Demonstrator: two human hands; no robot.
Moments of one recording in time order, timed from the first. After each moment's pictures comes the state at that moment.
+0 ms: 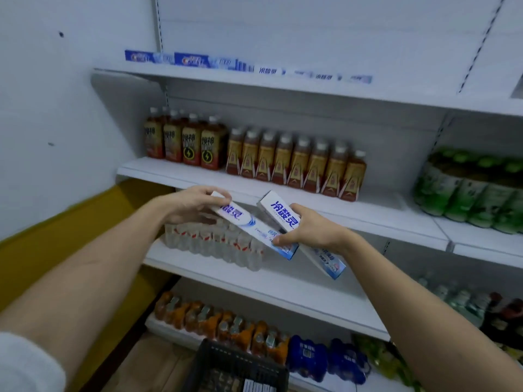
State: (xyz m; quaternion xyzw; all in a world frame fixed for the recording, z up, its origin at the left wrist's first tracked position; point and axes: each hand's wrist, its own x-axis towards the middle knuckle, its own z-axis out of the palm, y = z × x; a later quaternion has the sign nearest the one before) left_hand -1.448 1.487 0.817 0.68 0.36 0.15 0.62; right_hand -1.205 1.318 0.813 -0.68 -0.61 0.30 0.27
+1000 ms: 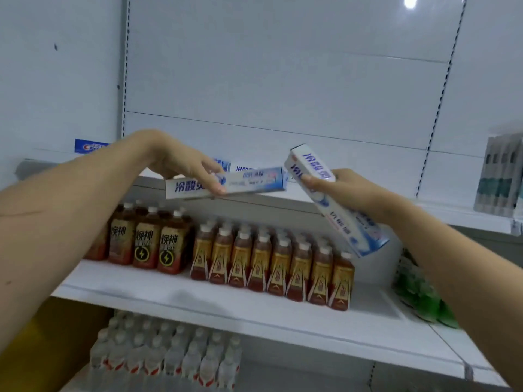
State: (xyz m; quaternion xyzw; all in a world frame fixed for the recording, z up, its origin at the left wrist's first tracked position) left_hand -1.394 1.634 1.091 0.92 0.30 0.00 0.25; right_hand -1.150 1.424 1.060 -0.77 -0.55 0.01 0.33
